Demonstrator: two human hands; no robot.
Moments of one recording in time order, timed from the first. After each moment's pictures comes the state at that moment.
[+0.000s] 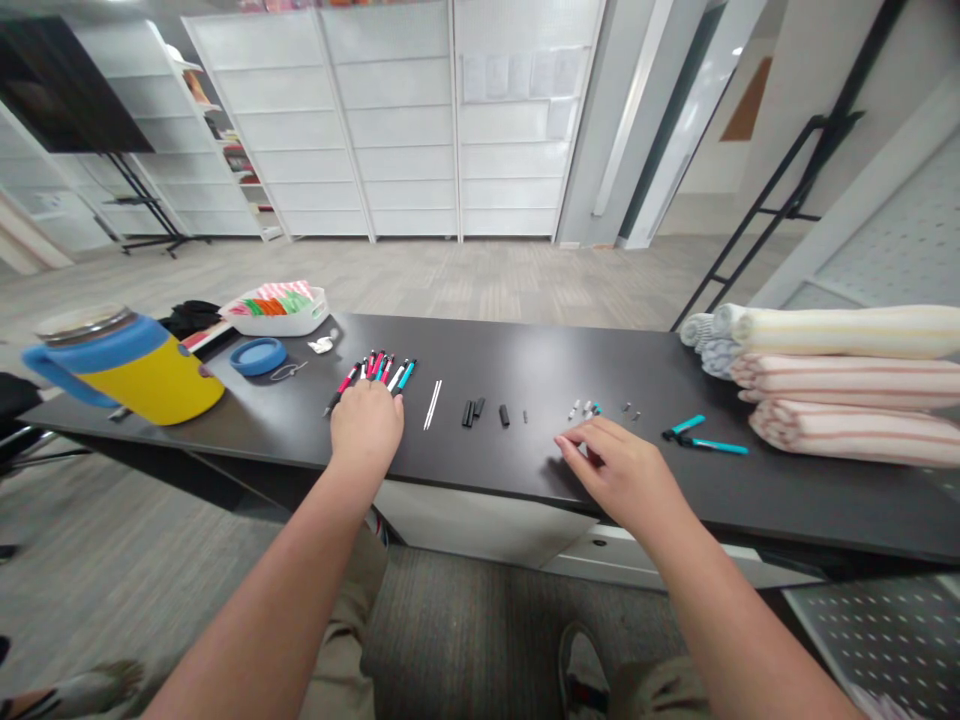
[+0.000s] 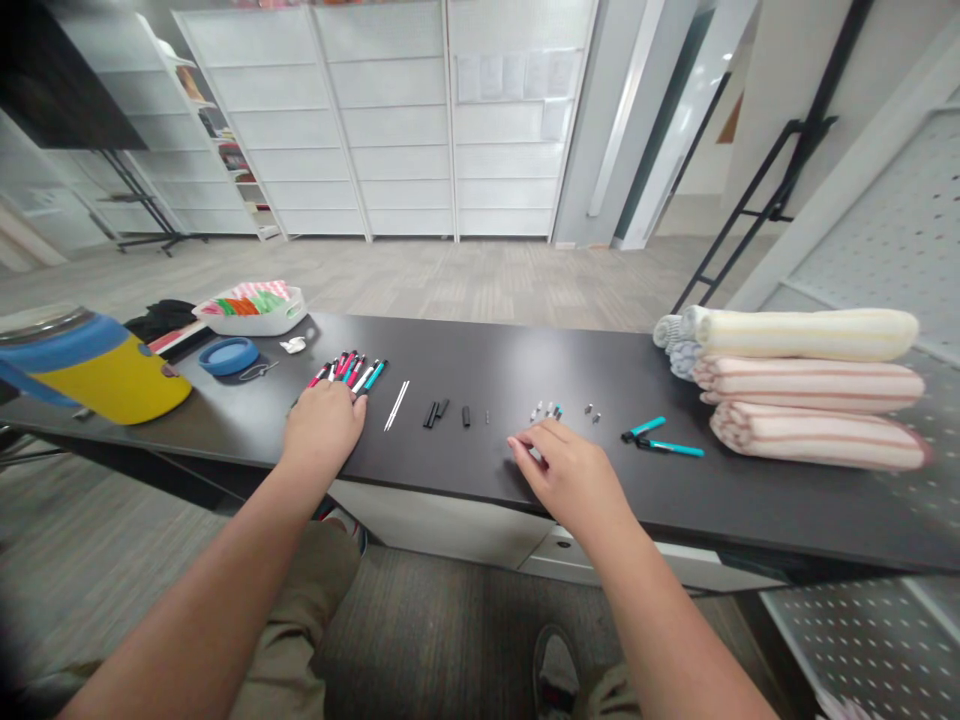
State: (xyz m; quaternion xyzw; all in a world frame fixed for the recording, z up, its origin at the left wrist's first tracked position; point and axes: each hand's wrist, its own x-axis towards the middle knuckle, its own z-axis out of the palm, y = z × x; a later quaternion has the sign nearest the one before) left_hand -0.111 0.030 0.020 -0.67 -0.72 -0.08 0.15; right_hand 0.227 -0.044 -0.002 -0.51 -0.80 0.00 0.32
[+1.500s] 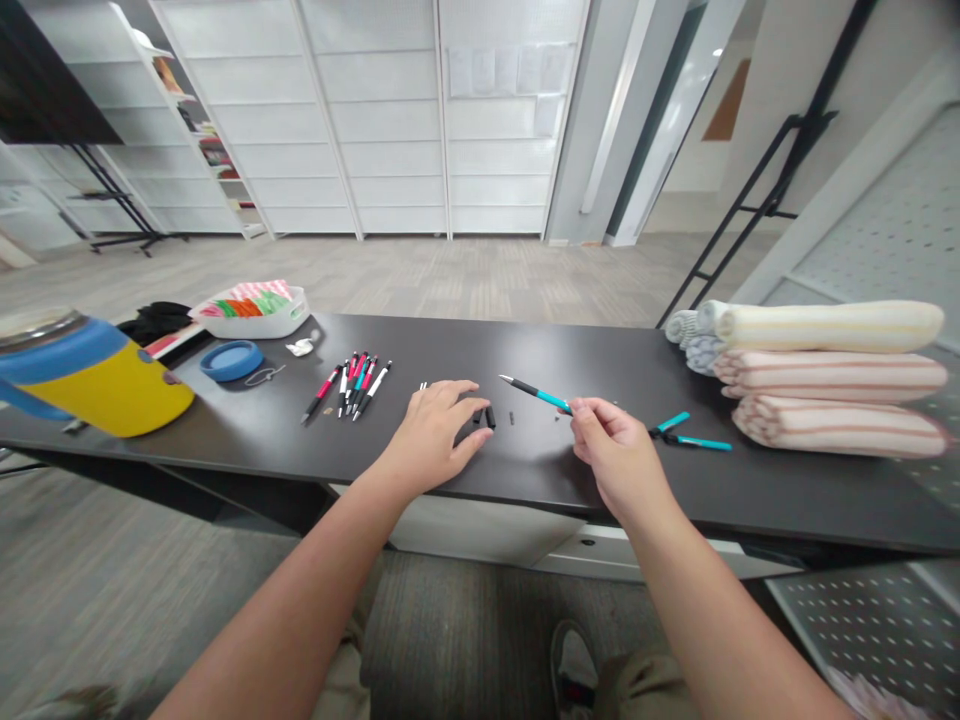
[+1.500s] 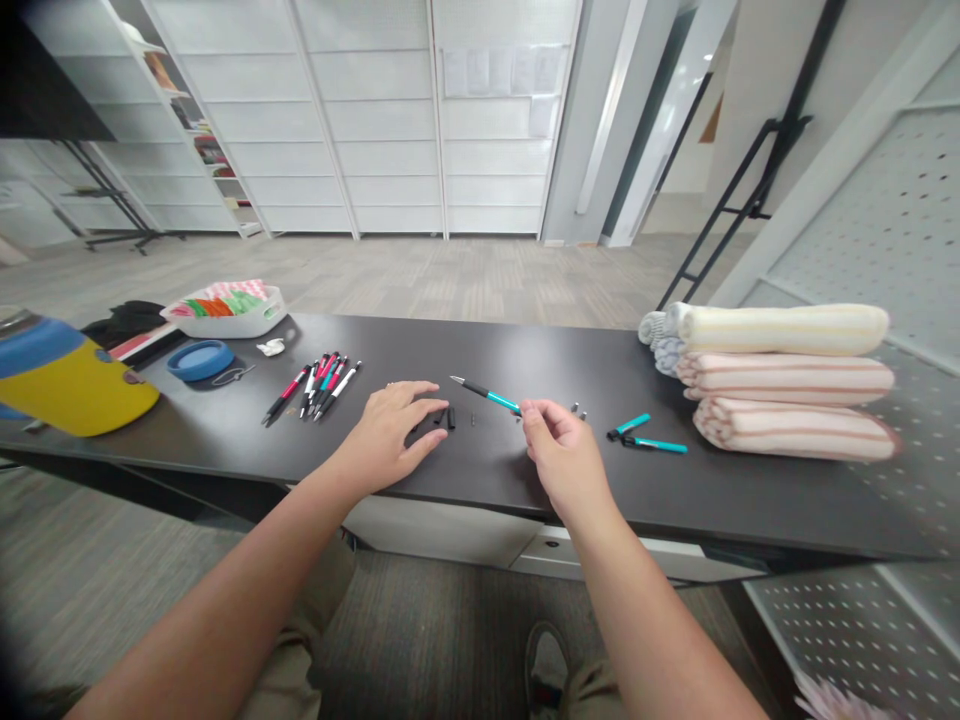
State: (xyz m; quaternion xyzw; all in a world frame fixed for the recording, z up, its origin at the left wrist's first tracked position) left_hand -0.045 0.019 0.014 -0.89 -0.40 -0.23 -0.01; right_hand 0.221 -0.023 -0.013 -0.49 -0.47 0.42 0.59
